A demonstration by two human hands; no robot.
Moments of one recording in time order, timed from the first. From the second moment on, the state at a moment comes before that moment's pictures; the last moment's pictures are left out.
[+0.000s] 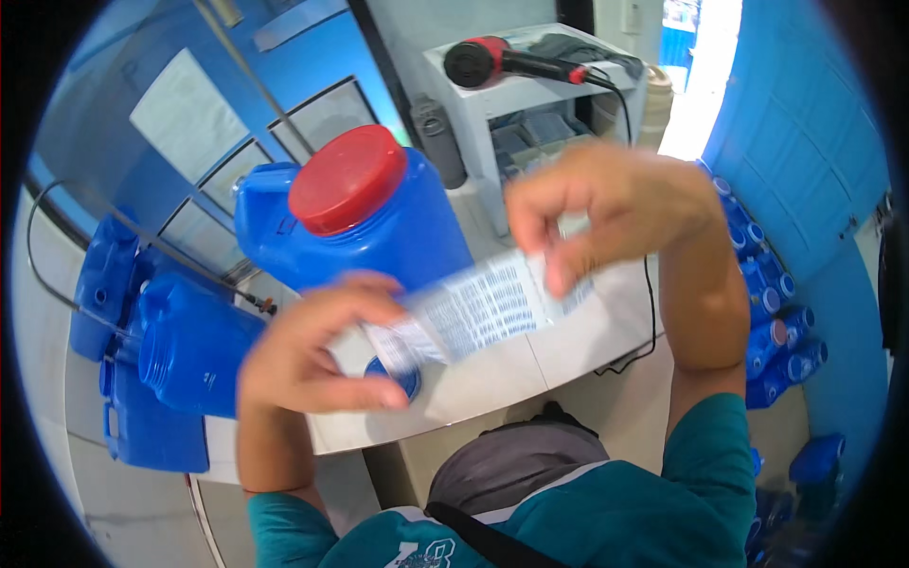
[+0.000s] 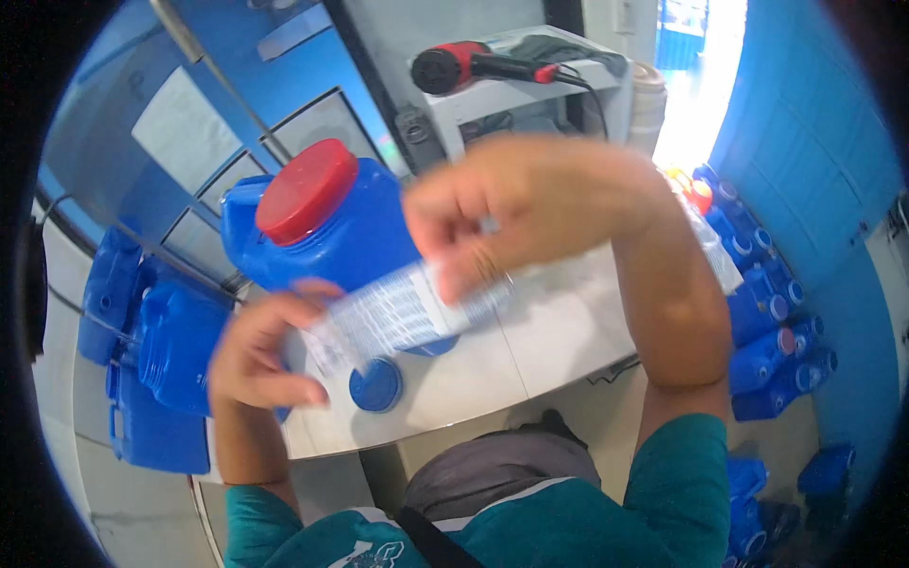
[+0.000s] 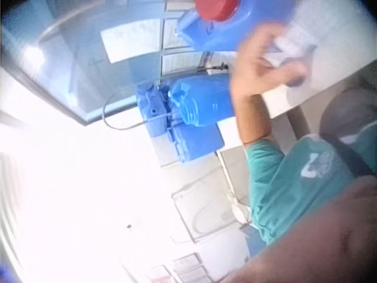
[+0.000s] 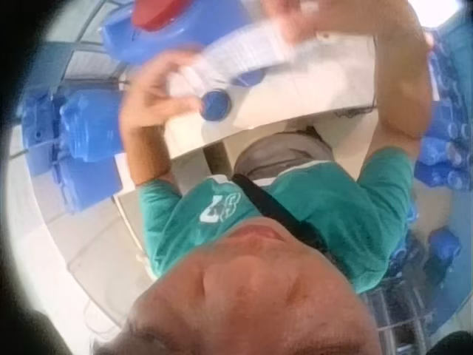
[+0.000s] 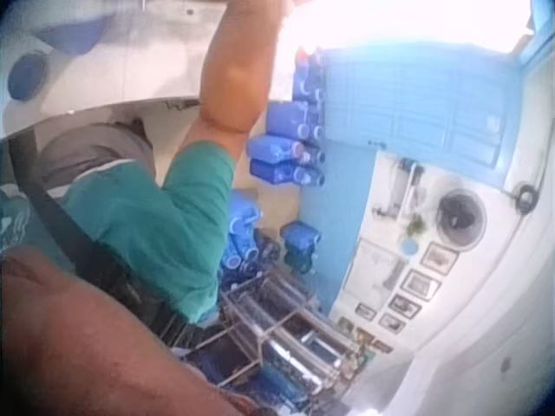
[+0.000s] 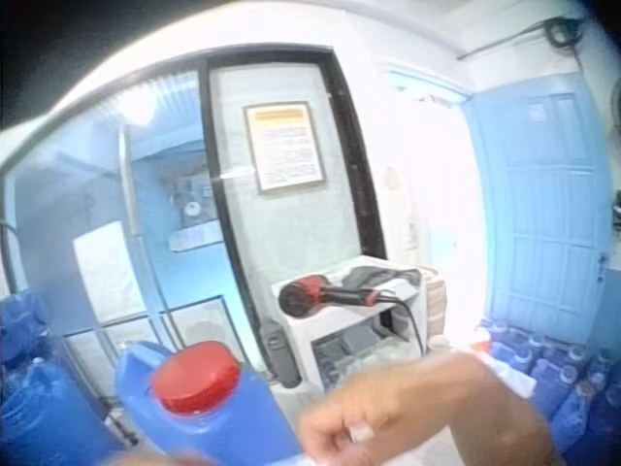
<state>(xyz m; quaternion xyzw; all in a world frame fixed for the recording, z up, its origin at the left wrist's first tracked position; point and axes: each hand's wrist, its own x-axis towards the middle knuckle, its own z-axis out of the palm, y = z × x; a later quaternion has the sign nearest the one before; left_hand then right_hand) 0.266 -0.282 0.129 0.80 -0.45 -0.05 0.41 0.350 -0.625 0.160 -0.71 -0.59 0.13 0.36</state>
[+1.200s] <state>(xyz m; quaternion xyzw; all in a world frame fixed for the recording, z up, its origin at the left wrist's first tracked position) 0.334 -0.269 0.239 0.92 -0.36 0.04 0.16 0.437 -0.522 0.196 -0.73 -0.64 -0.14 0.17</state>
